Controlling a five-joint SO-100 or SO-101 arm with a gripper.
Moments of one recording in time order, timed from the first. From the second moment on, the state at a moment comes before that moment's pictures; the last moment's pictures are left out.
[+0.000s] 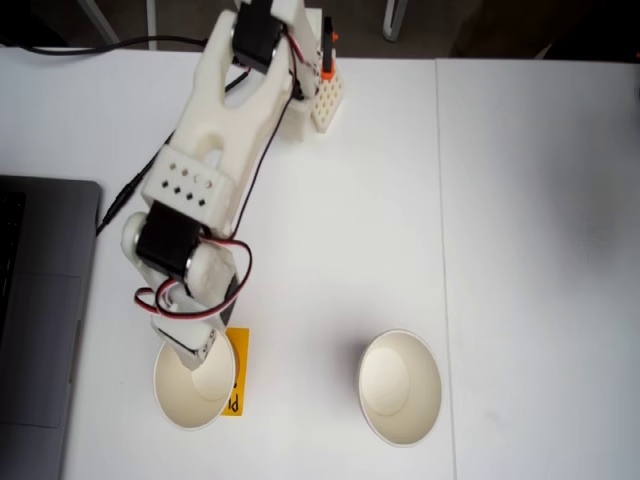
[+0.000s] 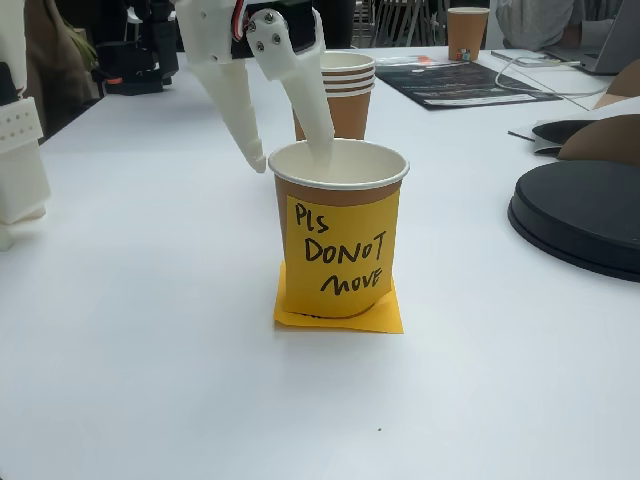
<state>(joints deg) 20.0 74.9 69.3 88.9 5.9</state>
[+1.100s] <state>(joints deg) 20.0 59.9 59.9 88.9 5.9</state>
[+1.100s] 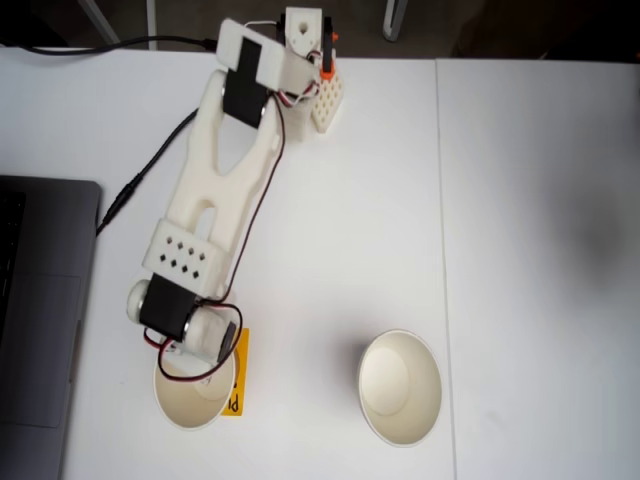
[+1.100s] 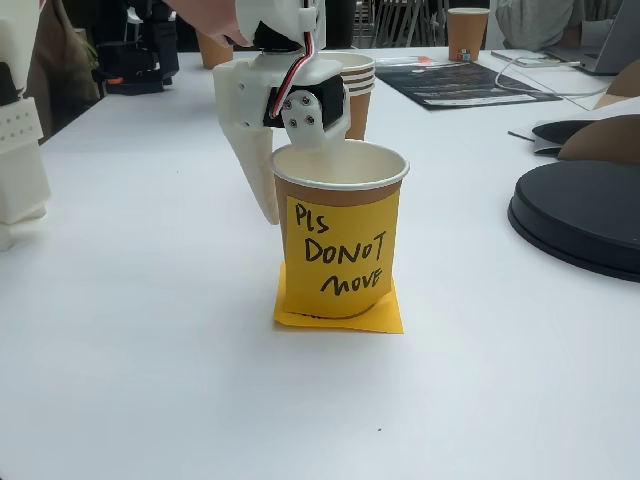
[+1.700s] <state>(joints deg) 20.0 56.7 55.1 88.9 5.9</state>
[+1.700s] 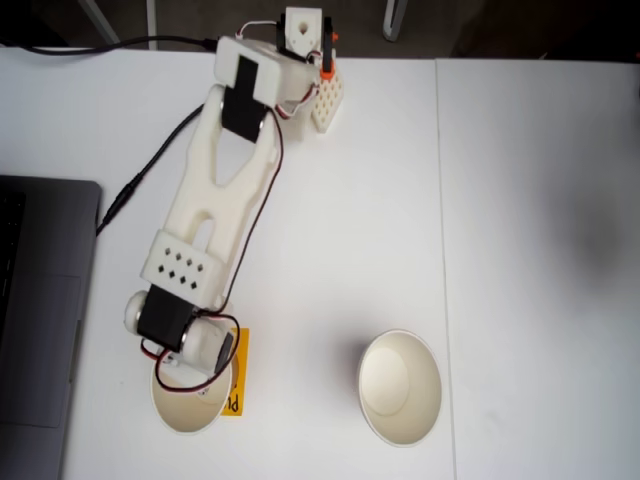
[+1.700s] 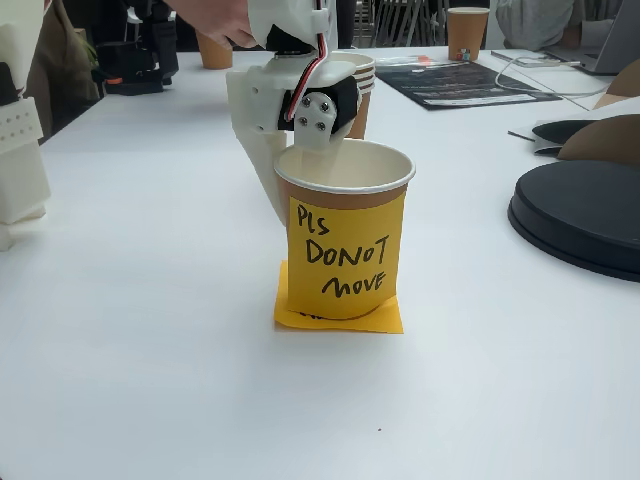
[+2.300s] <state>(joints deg) 20.0 67.7 60.4 88.9 5.9</state>
